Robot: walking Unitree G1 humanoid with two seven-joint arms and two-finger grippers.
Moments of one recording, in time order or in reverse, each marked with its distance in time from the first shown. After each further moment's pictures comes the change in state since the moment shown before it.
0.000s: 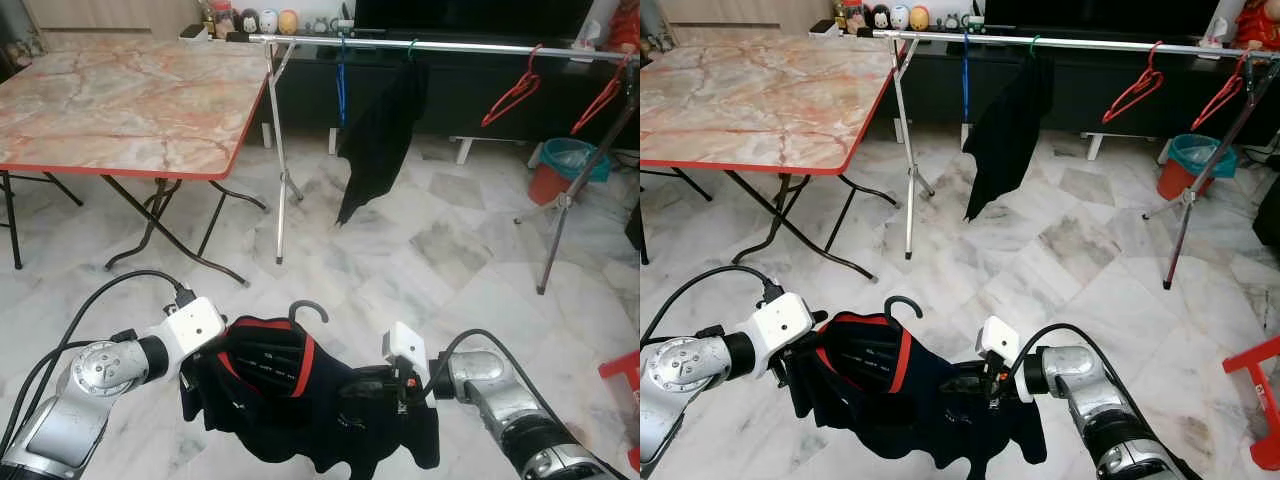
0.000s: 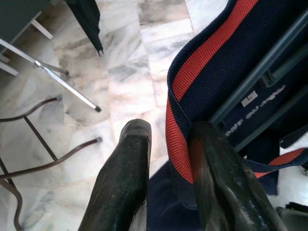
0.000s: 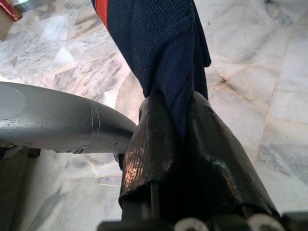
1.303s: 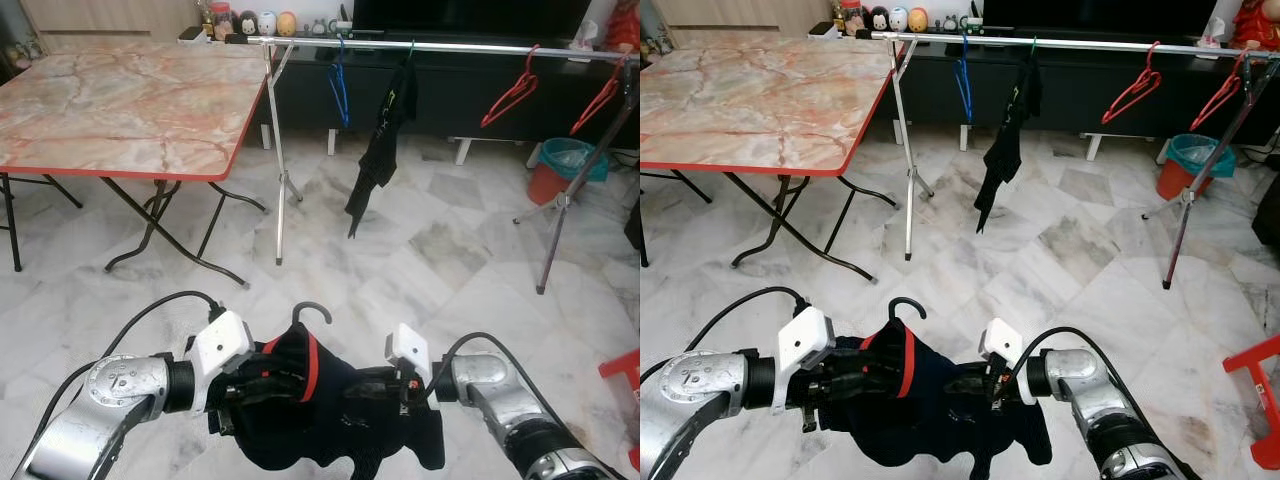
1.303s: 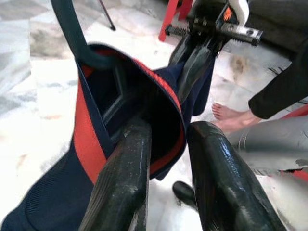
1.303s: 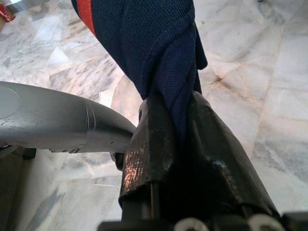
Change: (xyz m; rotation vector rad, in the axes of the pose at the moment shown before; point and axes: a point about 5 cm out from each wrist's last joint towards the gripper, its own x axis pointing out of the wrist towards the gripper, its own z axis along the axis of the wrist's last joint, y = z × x) left arm -0.004 -0.046 0.034 -0.283 -0.182 -0.423; right arm -0.002 0.000 -0.003 0.003 0.006 -0.024
